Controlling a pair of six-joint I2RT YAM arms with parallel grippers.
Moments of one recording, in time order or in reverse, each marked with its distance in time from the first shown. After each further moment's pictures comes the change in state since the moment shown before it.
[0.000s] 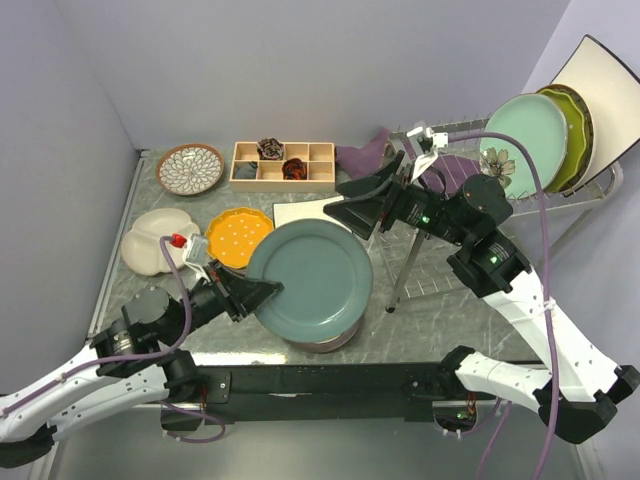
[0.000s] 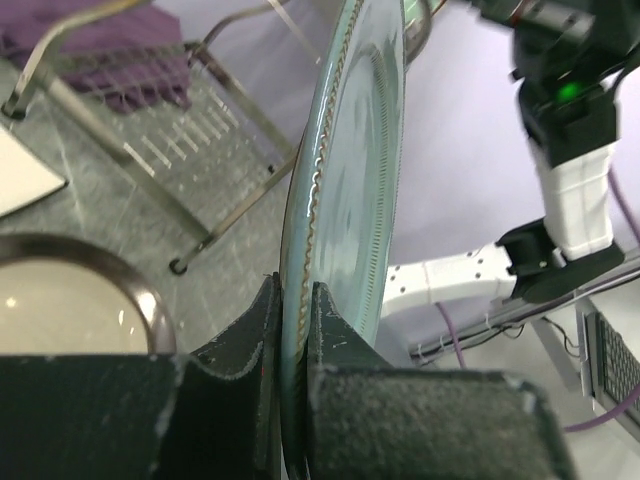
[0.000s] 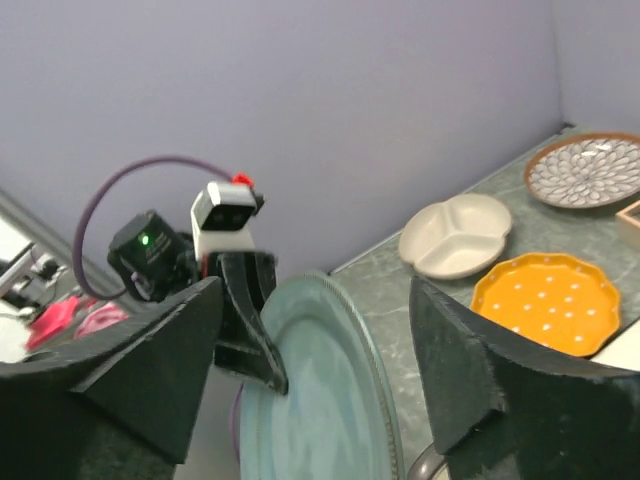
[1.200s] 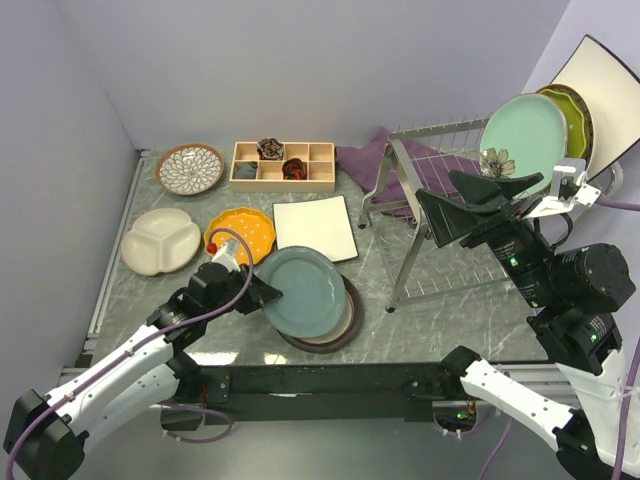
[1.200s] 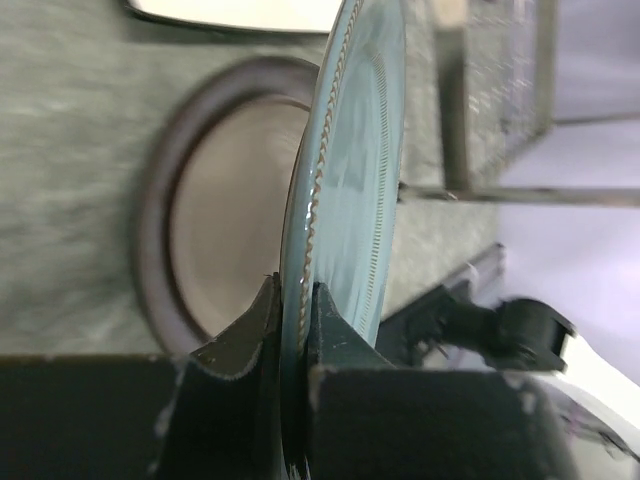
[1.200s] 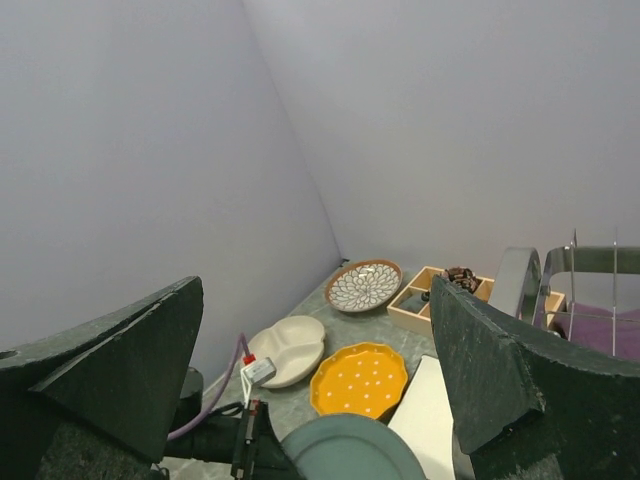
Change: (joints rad) left arm 0.426 0.294 -0.276 -0.046 0.230 -0.192; right arm 0.000 -0.319 0.076 -0.250 0.559 -0.238
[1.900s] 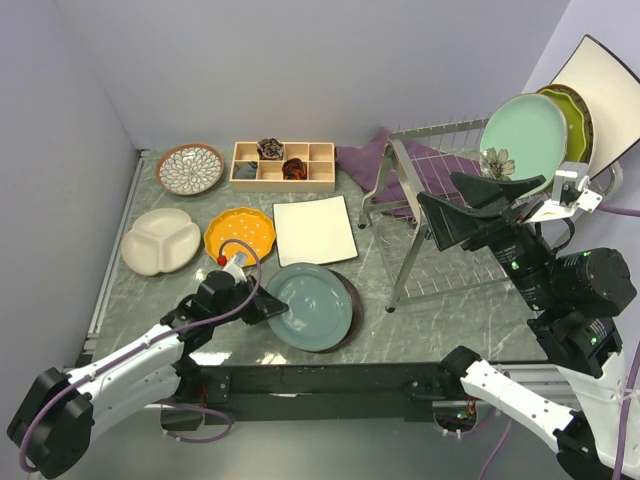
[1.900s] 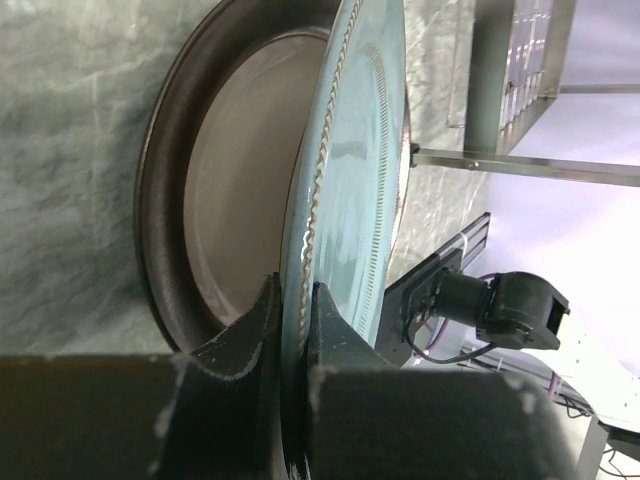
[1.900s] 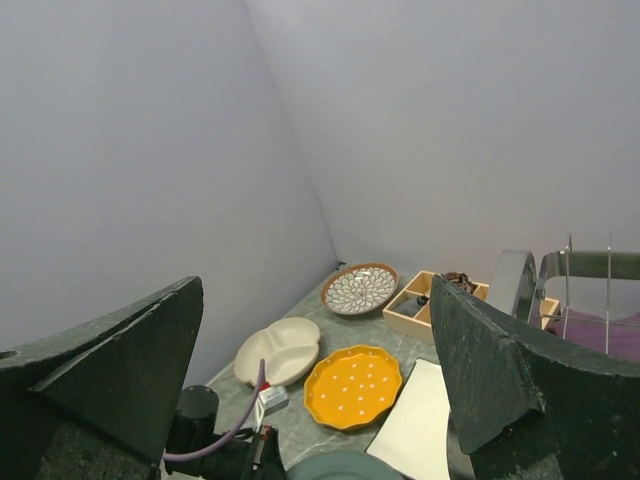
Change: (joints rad) left arm 0.001 0.109 -0.146 0.223 0.138 -0.099; right arm 0.000 -0.019 -0.021 0.013 -0.006 -0.019
